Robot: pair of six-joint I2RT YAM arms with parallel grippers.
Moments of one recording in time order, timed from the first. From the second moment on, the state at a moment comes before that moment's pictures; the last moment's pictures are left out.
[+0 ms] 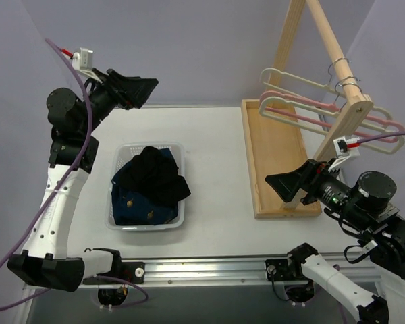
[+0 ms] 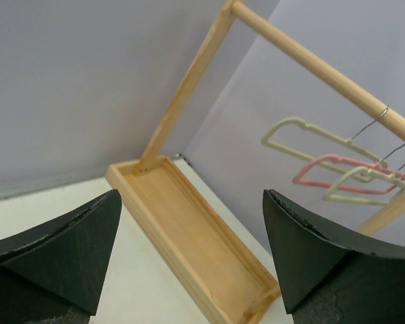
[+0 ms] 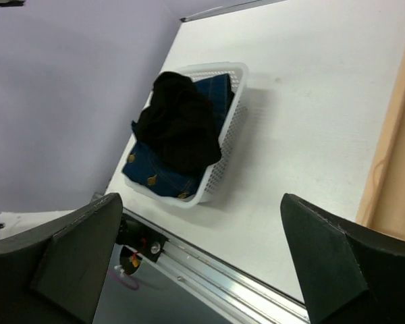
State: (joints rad) left arm -0.19 1.25 1.51 0.04 0.48 -0.66; right arm 0.47 0.67 1.40 -0.94 -0.17 0.60
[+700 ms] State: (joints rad) left arm -0.19 0.92 1.03 -0.08 0.60 -0.93; right arm 0.47 0.62 1.00 -0.74 0.15 0.59
